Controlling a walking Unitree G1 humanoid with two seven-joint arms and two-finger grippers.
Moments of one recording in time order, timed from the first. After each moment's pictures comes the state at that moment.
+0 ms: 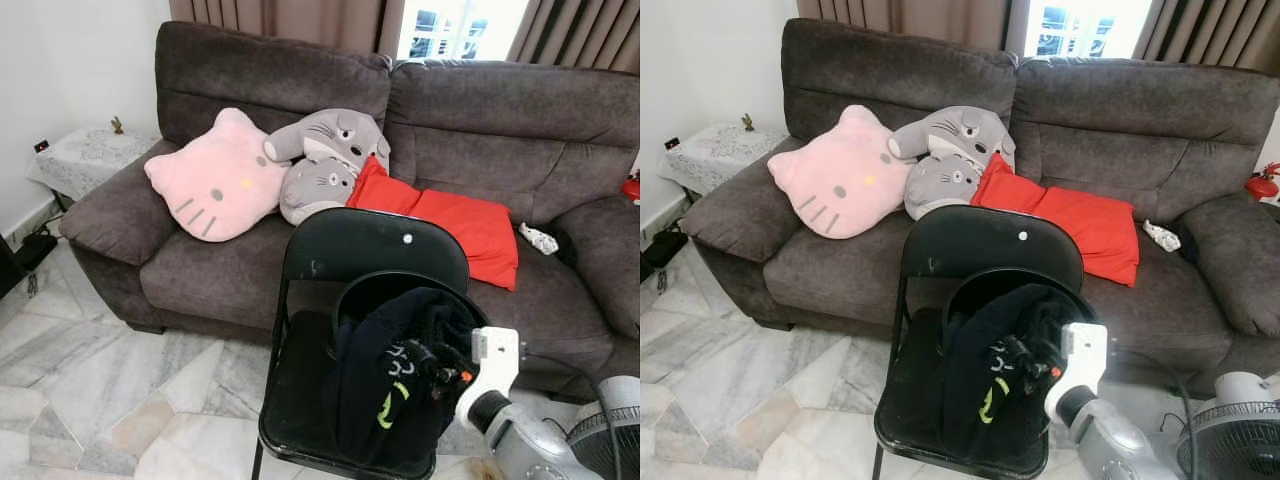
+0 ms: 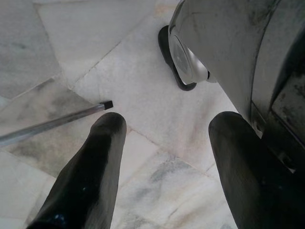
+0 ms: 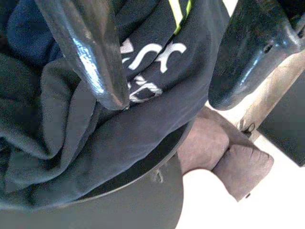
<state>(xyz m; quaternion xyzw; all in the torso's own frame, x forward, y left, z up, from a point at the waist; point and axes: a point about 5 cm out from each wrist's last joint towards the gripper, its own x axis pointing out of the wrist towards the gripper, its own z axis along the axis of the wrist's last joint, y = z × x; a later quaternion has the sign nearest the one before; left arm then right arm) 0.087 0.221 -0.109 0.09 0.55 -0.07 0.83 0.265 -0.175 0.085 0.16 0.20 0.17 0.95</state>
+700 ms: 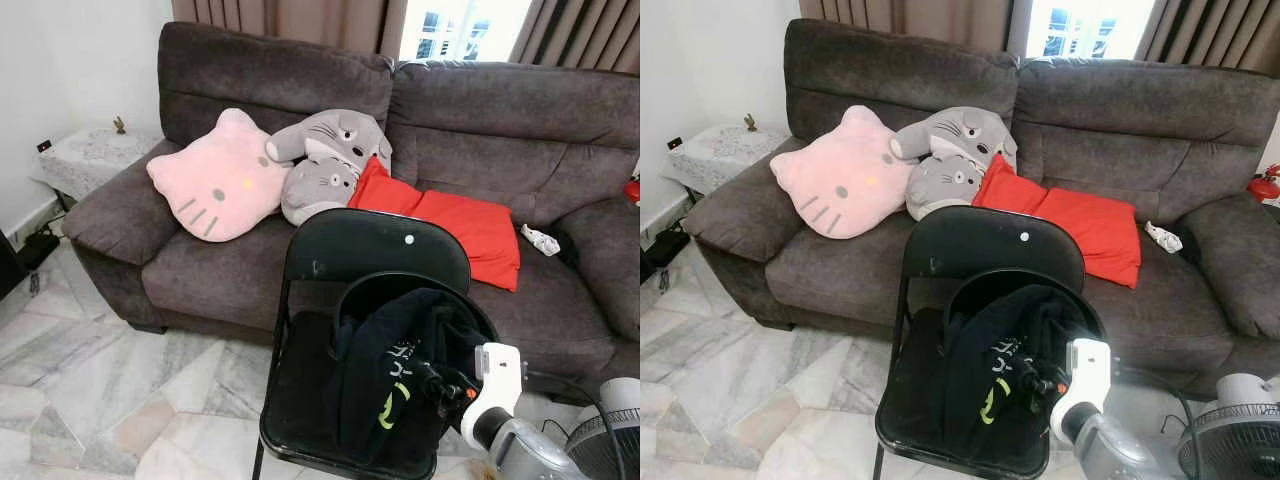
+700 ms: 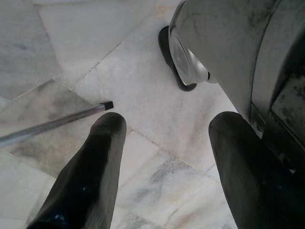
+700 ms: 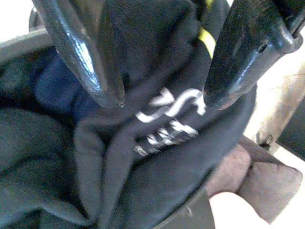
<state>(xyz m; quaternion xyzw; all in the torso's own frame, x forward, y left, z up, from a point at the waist) 0.088 0.221 -0.109 0.09 0.55 -0.06 0.83 0.253 -0.188 0.065 0.17 0.27 0.12 0.94</state>
